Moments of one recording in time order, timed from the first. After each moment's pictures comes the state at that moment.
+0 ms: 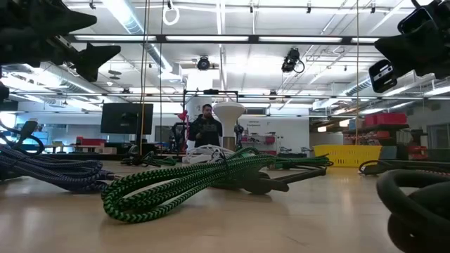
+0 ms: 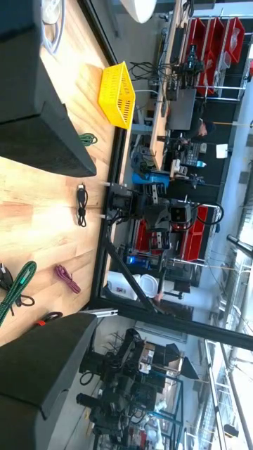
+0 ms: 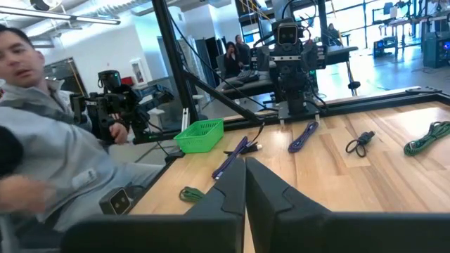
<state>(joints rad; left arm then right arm) -0.05 0.01 0.01 0.16 -0.02 -0.20 -0.06 0.02 0.02 0.06 -0.32 0.25</state>
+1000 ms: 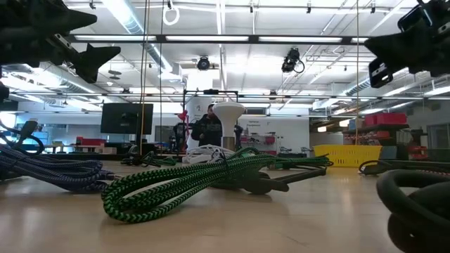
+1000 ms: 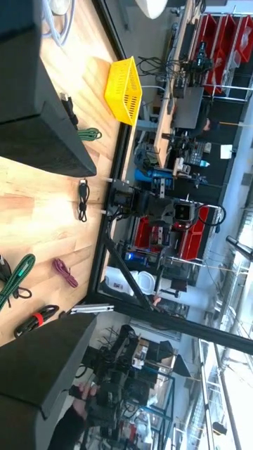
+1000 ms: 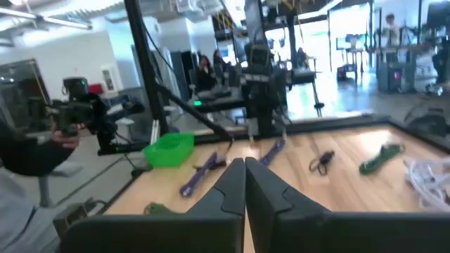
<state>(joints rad) -0.05 0.01 0.01 0.16 -0.02 -0.25 -0.06 0.02 0.02 0.12 -0.22 0.17</state>
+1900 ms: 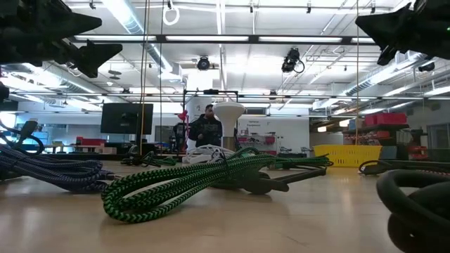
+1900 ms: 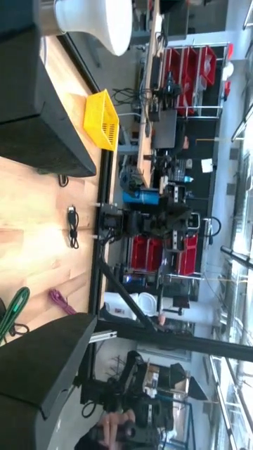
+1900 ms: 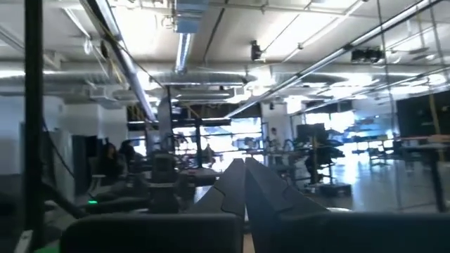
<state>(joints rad) -0.05 0.01 0.01 0.18 -0.07 -0.10 -0.06 0.02 0.02 0.45 0.18 -0.03</state>
